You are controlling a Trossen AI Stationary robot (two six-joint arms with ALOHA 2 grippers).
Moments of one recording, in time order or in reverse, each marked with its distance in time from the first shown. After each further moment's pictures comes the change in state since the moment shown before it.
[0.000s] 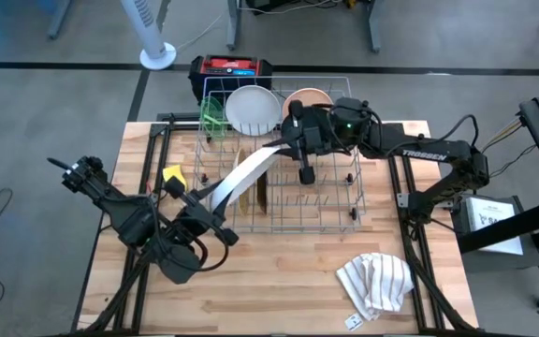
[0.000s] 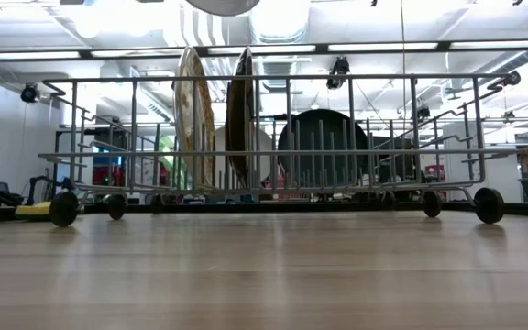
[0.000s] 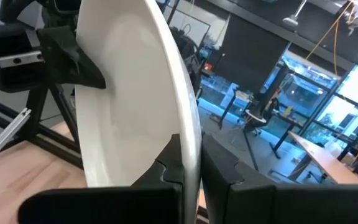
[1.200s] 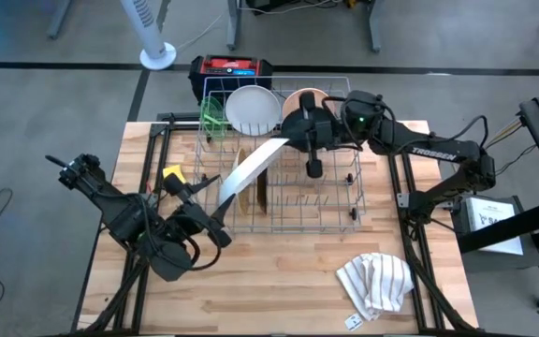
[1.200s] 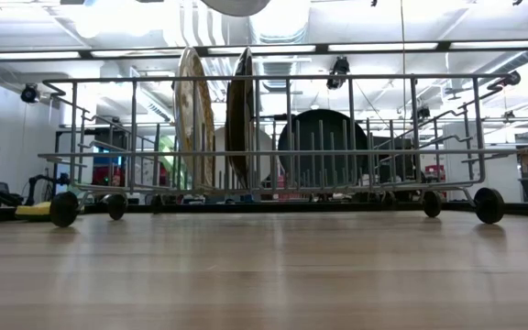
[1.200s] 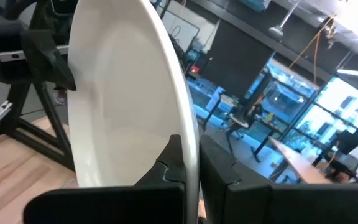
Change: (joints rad) left arm -0.010 -0.033 -0.001 -0.061 0.082 0.026; right arm -0.033 -0.060 -0.002 -0.021 0.011 -0.051
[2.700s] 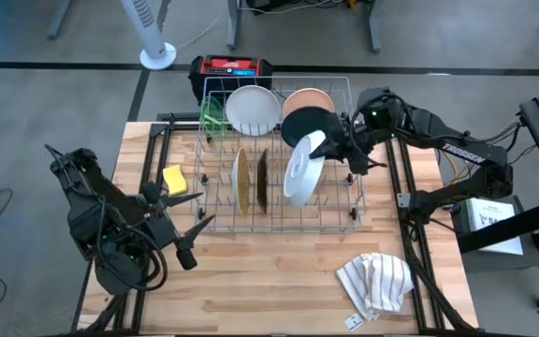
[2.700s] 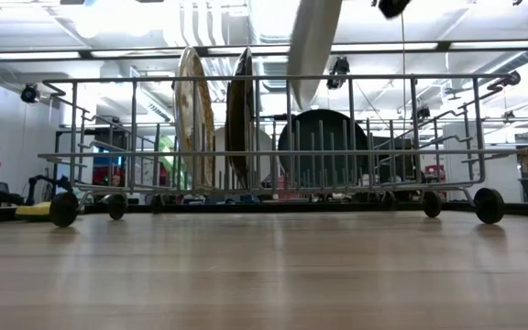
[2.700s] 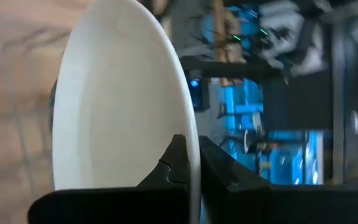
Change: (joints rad) left arm -0.197 -0.097 0.000 -0.054 0.054 -0.002; right arm -0.112 -0.169 0.001 -0.696 -0.119 -1.141
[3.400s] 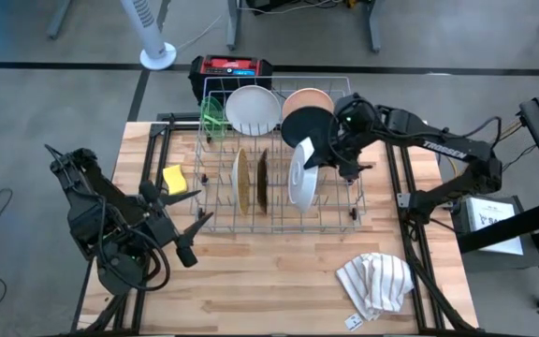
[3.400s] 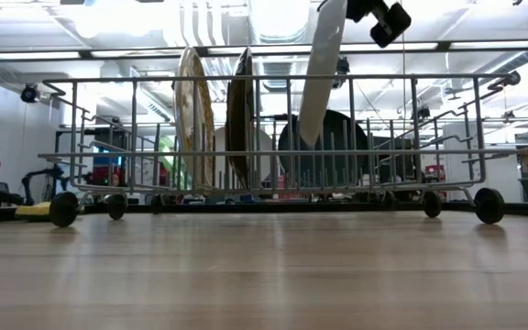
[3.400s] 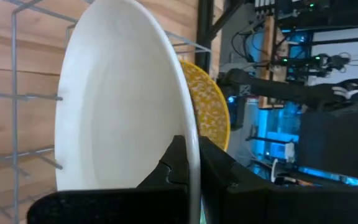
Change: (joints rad) left arm 0.000 -0.001 0.000 -0.042 -0.026 -0.013; right arm -0.003 0.109 0.000 -0.122 -0.019 -0.231
